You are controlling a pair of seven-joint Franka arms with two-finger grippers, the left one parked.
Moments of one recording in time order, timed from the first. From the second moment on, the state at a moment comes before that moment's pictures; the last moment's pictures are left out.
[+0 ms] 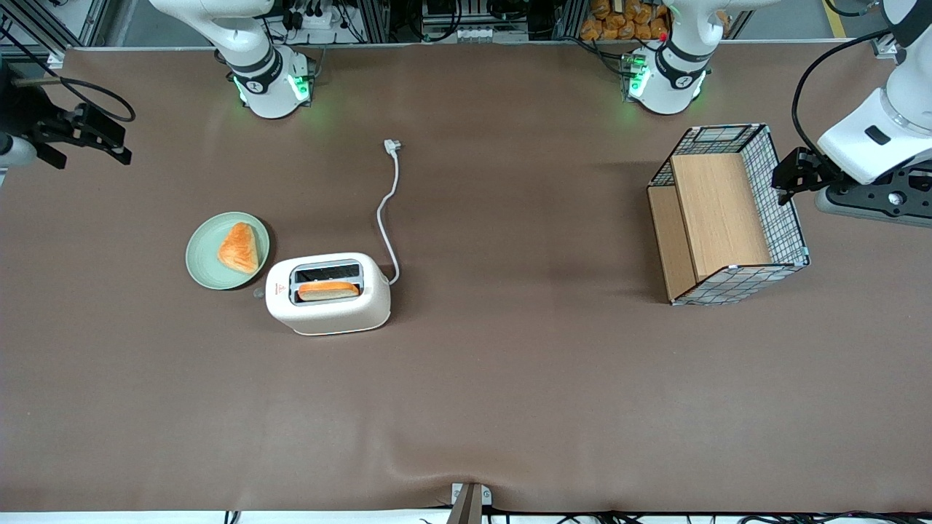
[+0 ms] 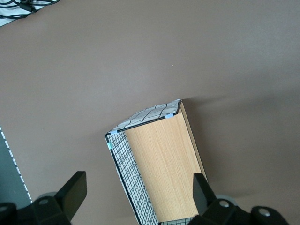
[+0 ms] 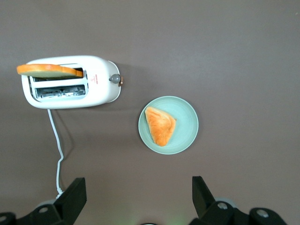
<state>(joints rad) -0.02 -0.12 0.03 -1.67 0.03 1.51 -0.04</state>
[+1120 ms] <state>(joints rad) 0.00 0.03 0.03 -1.85 0.19 1.83 -0.04</state>
